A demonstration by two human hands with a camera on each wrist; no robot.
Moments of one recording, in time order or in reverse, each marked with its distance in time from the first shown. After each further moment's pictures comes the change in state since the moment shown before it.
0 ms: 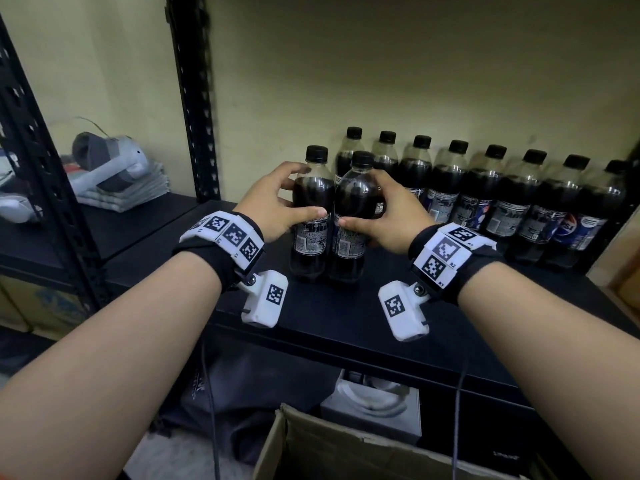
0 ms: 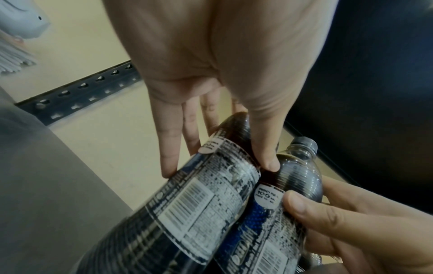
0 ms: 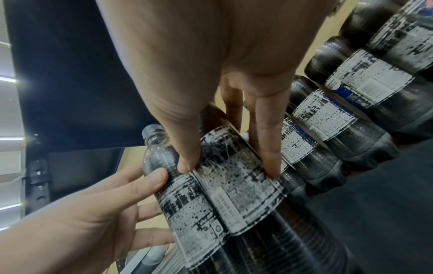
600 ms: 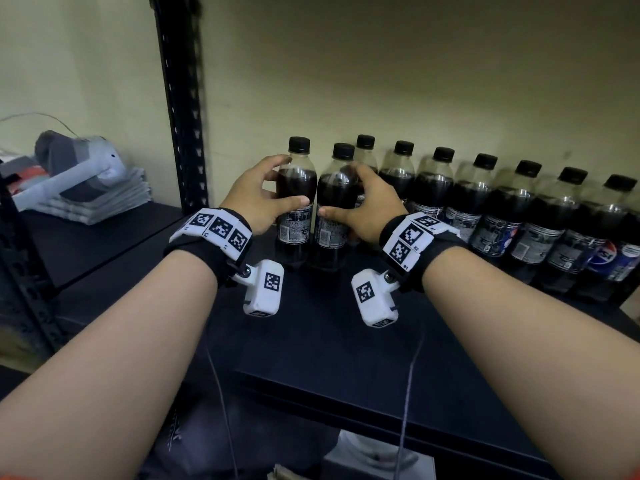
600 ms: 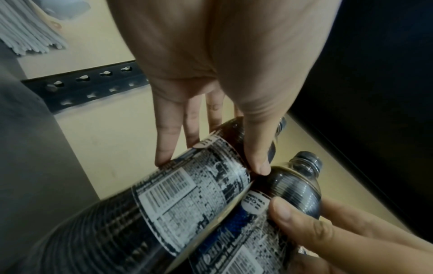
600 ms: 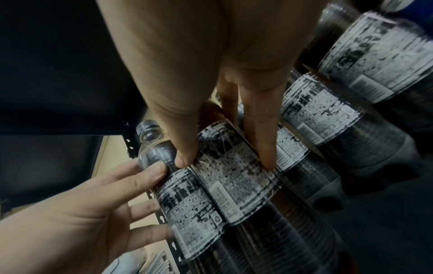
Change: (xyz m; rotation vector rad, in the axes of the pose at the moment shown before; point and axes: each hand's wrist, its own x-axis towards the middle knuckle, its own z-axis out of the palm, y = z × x) left_hand 0.077 -0.047 -0.026 -0.013 0.124 0.022; right_hand 0.102 0.011 0.050 0.059 0.086 -0.023
